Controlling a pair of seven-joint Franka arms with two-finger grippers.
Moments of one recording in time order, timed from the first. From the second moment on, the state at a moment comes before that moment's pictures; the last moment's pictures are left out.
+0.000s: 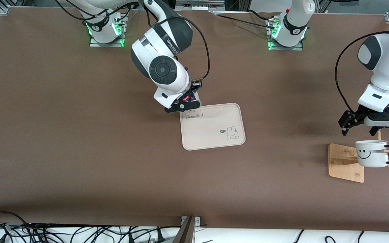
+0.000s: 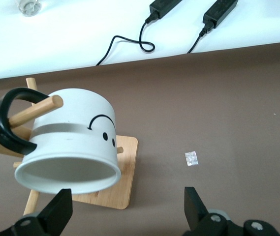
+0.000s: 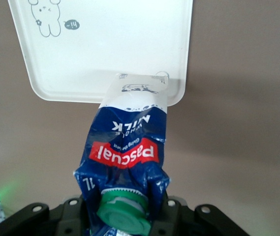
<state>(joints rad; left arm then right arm) 0.00 0.07 0.10 -2.13 0.14 2.69 0.05 0.66 0.64 0.05 -1.20 0.27 1.66 0.53</state>
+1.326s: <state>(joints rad) 0.00 0.16 0.15 -2.14 0.14 2.89 0.05 0.60 0.77 0.06 -1.07 0.28 1.63 0.42</state>
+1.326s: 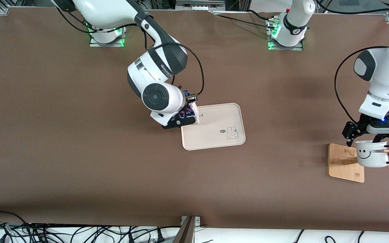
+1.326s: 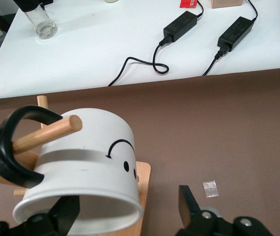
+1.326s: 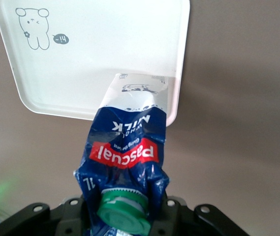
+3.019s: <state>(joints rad) -0.05 0.15 0.15 -2.12 0.14 2.89 0.03 0.61 0.82 0.06 -1.06 0.28 1.69 0.46</state>
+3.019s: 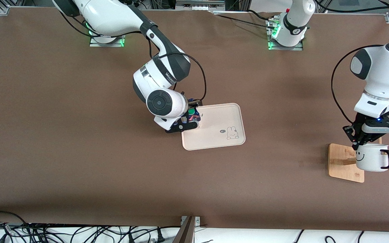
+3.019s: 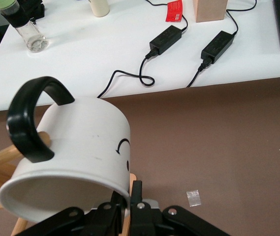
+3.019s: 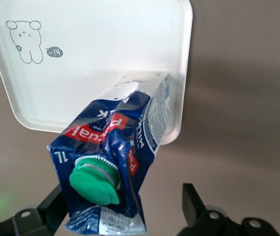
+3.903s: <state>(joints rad) -0.26 0.07 0.07 -2.04 0.00 2.36 -0.05 0.63 0.49 -0.11 -1.02 0.14 1.40 0.69</state>
